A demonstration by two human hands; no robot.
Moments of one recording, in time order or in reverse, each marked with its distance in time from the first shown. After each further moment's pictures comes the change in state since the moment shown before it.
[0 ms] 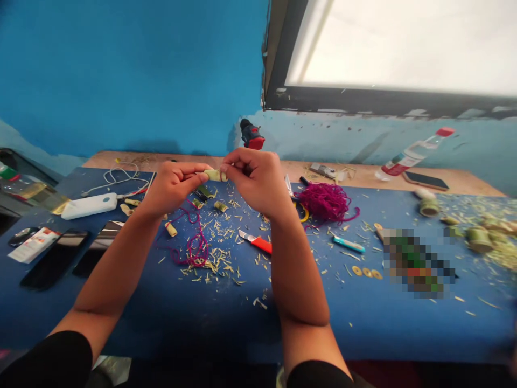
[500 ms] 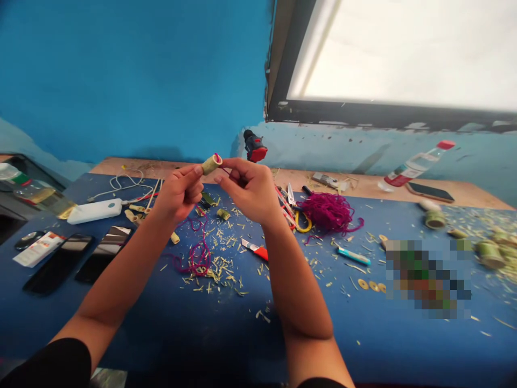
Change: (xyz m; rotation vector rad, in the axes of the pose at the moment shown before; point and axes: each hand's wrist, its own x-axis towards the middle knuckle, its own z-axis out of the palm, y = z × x) left_hand 0.008 -0.014 0.010 -0.657 0.113 -0.170; right_hand 0.003 0.003 0.021 0.178 0.026 -0.010
